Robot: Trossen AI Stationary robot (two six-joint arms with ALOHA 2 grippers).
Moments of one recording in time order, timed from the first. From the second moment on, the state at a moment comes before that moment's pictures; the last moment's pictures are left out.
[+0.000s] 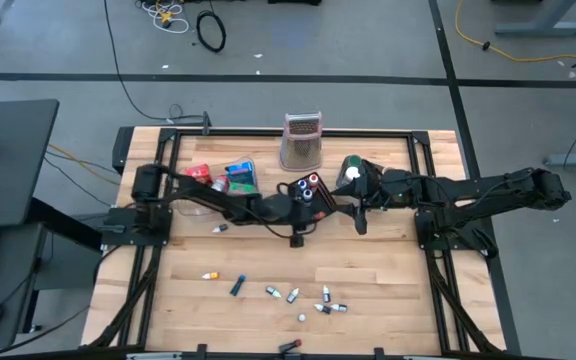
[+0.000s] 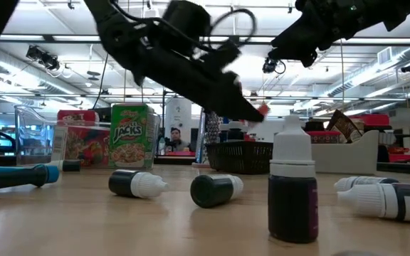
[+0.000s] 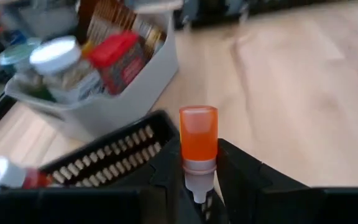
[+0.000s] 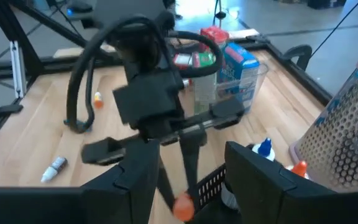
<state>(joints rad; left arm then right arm) -0.02 1.95 1.02 0.54 -0.18 0.15 -0.02 1.00 0.63 0.01 0.06 0.09</state>
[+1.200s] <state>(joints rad) -0.19 1.64 1.10 -0.10 -0.49 0.06 -0.02 1.04 0.63 0.07 0.06 0.09</state>
